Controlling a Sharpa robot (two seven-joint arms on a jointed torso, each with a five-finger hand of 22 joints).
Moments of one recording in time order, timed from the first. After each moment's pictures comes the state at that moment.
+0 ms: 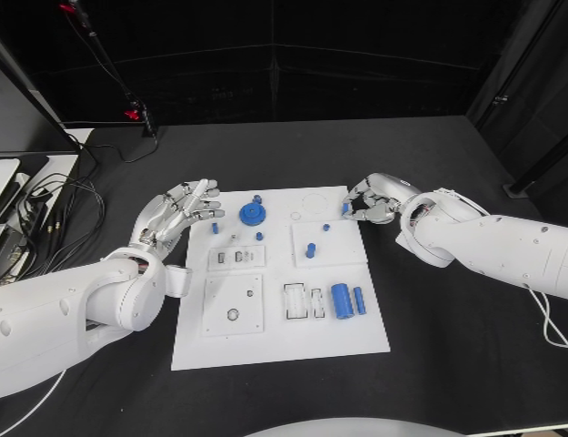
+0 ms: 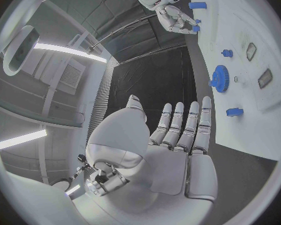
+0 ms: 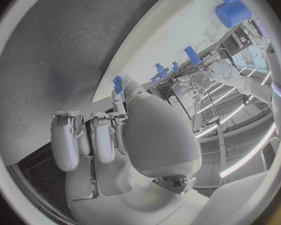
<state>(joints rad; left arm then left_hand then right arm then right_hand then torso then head) 1.22 -0.78 -0.24 1.44 -0.03 -0.39 0.68 1.18 0.21 -0.31 0.29 0.20 0.36 0.15 0.63 0.07 0.38 0.19 0.65 0.06 0.32 0.25 0.77 0.06 0.10 0.49 0.29 0.42 0.23 1.14 -0.85 -0.02 1.28 -1.28 -0.44 -0.03 1.46 -0.06 0.10 0.19 0.16 0.96 0.11 0.12 0.09 1.46 0.04 1.57 1.31 1.46 -0.02 1.57 1.31 0.01 1.47 0.09 1.57 1.31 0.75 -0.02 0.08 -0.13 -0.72</state>
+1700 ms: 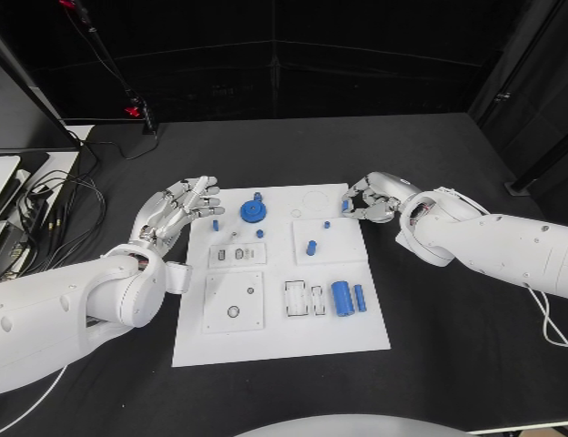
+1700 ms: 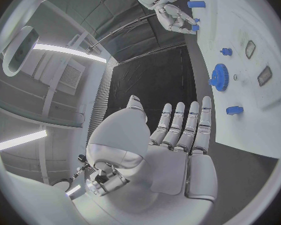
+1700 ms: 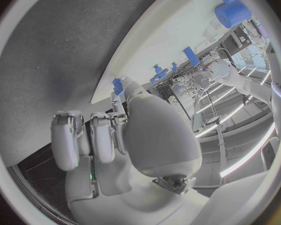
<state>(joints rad) 1.22 -0.78 -0.24 1.44 -0.03 -0.40 0.68 1.19 0.21 -0.31 0.29 0.21 0.36 0.15 0.63 0.07 0.38 0.21 0.65 0.06 0.32 0.25 0.76 0.06 0.10 0.50 0.29 0.42 0.22 1.14 -0.84 -0.02 1.29 -1.28 -0.44 -0.03 1.45 -0.08 0.09 0.20 0.17 0.93 0.12 0.08 0.07 1.46 0.04 1.57 1.31 1.47 -0.02 1.57 1.31 0.01 1.46 0.10 1.57 1.31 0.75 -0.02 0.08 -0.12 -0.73</state>
